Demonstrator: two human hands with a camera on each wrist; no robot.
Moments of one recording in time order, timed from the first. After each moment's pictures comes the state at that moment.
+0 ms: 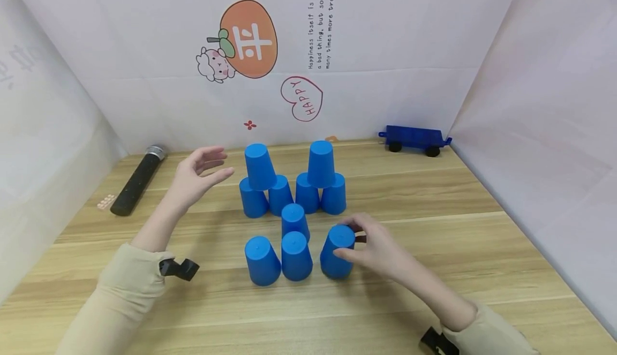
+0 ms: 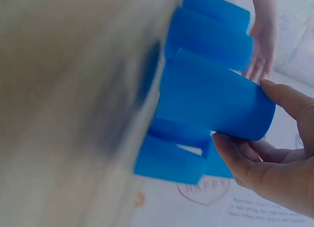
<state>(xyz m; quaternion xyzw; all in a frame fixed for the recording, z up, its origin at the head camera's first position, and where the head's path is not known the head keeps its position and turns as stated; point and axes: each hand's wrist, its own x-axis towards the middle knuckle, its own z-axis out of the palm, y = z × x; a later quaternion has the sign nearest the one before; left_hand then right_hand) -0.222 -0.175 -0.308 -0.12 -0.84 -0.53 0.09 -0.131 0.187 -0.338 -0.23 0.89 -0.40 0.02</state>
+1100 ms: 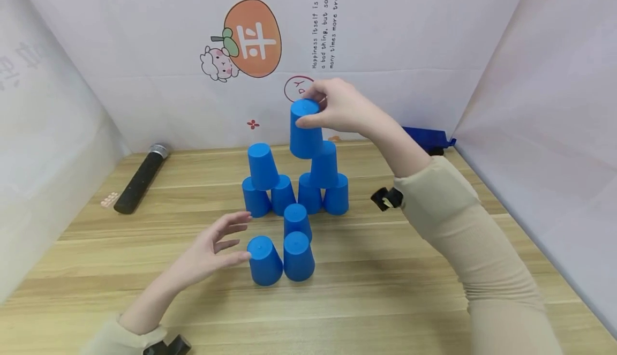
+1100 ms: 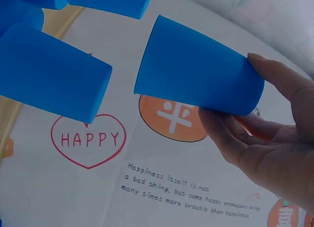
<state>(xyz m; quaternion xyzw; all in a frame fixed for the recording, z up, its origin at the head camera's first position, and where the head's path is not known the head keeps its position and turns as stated) -0.127 -0.152 -0.356 -0.19 -0.82 -0.53 -0.07 -0.241 0.127 -0.167 -0.25 0.92 -0.28 -0.01</state>
